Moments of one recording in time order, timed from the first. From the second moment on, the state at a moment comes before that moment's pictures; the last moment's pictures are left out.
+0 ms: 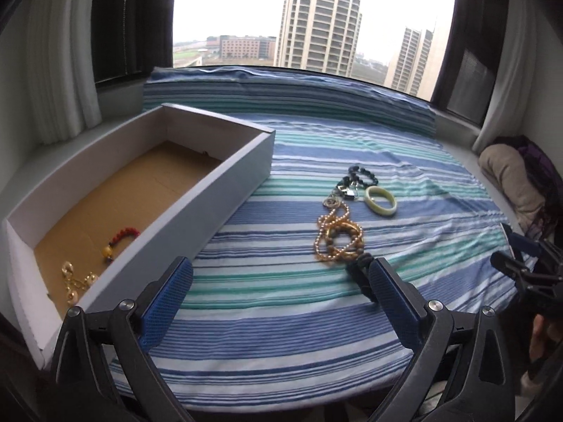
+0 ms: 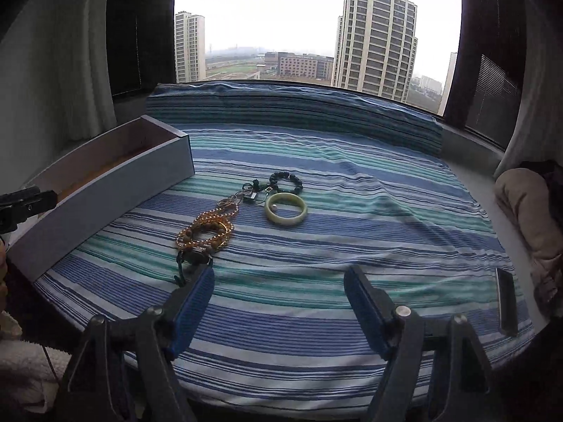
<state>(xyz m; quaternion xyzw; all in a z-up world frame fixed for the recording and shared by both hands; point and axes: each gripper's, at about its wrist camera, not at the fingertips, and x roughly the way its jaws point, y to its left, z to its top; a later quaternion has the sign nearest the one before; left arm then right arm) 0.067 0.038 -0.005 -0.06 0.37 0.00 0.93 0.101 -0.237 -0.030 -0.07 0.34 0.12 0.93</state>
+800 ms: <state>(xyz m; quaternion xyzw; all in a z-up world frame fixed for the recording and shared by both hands) 0.136 -0.037 -0.094 -0.10 0.48 -0.13 0.86 0.107 -0.236 -0.079 -0.03 0.42 0.14 0.89</state>
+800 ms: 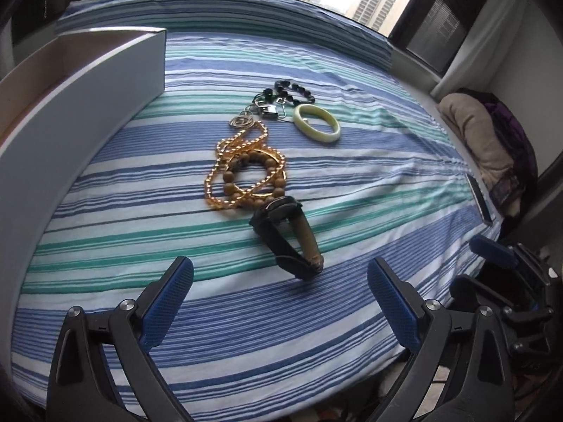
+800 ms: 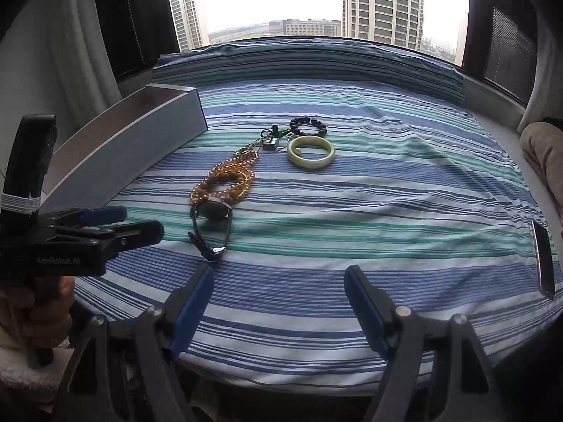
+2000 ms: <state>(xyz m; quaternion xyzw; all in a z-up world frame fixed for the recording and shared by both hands) 0.112 0.052 -0.116 -0.17 0.50 -0.04 0.85 0.245 -0.205 -0.113 0.13 0.51 0.27 0.81</state>
